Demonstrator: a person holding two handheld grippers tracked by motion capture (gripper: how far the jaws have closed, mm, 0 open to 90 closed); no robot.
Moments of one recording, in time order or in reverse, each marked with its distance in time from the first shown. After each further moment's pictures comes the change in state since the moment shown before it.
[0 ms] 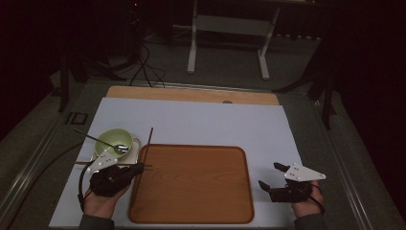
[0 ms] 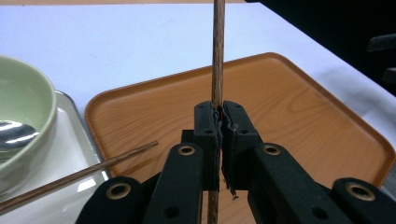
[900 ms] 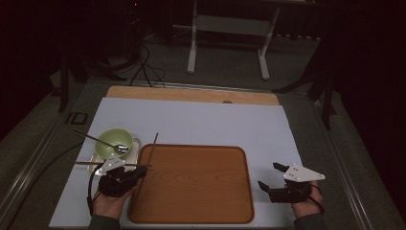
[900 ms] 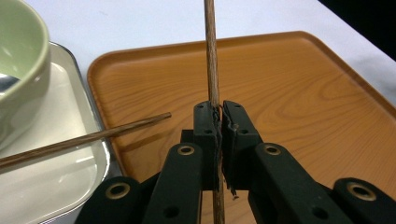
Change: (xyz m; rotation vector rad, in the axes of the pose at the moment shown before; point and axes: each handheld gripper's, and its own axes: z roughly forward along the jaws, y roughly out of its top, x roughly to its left) left arm 0.006 -0.019 0.027 0.080 0.067 -0.067; right arm 0.002 0.001 0.000 0.002 0.000 -0.010
